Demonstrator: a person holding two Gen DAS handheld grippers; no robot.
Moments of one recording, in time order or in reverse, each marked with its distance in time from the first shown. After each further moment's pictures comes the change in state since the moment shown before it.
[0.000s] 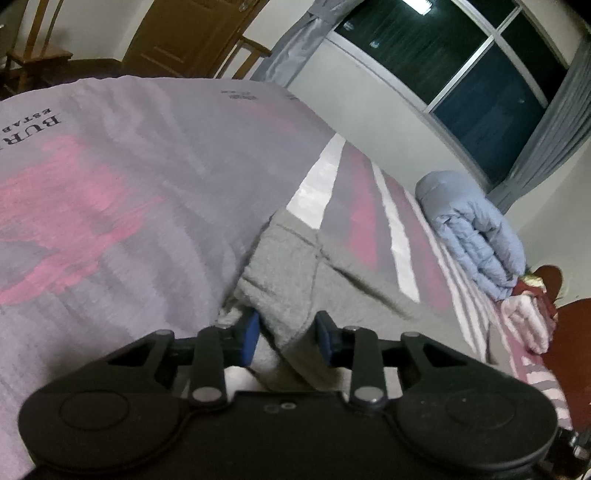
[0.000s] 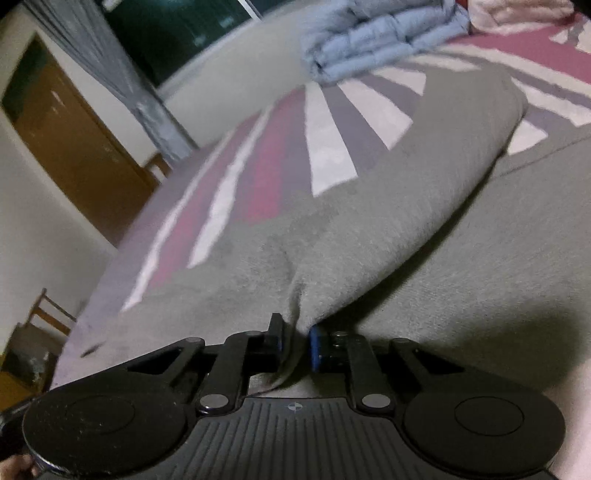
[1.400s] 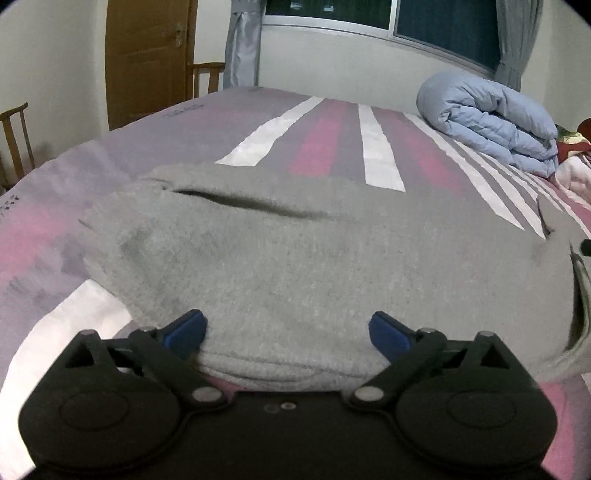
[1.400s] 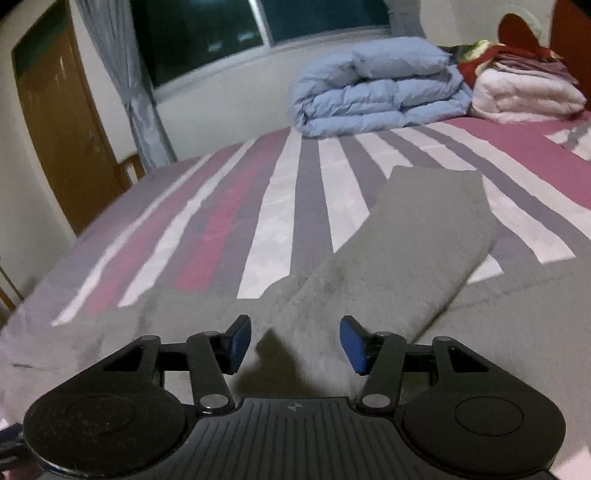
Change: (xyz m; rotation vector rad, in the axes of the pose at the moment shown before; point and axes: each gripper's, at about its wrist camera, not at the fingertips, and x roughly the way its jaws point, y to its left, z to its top) left arm 0.038 -0.142 -0.103 0.430 0.012 0.303; right arm 0.019 -0.017 0.065 -0.233 -0.065 -0.174
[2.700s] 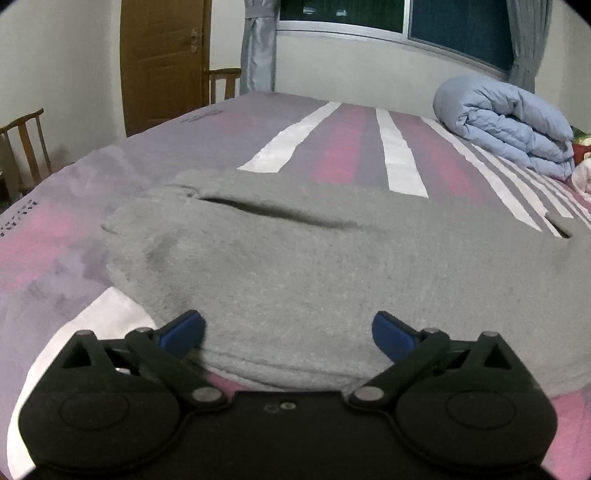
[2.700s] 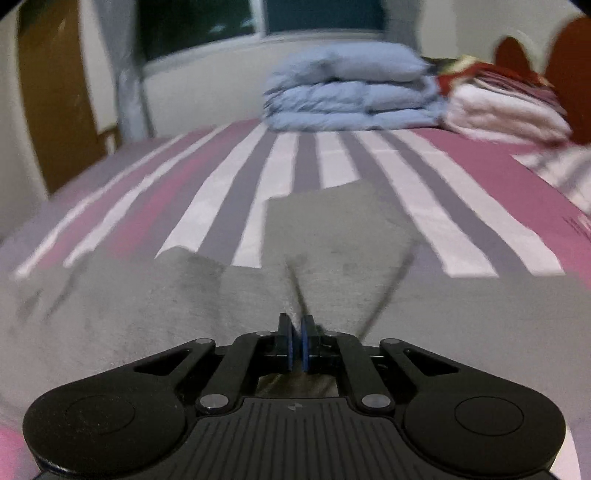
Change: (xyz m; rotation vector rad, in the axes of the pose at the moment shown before) left arm 0.003 0.002 0.002 -0.001 -0.015 0.064; right arm -0.031 -0.089 -0.008 -0.067 0.001 -0.089
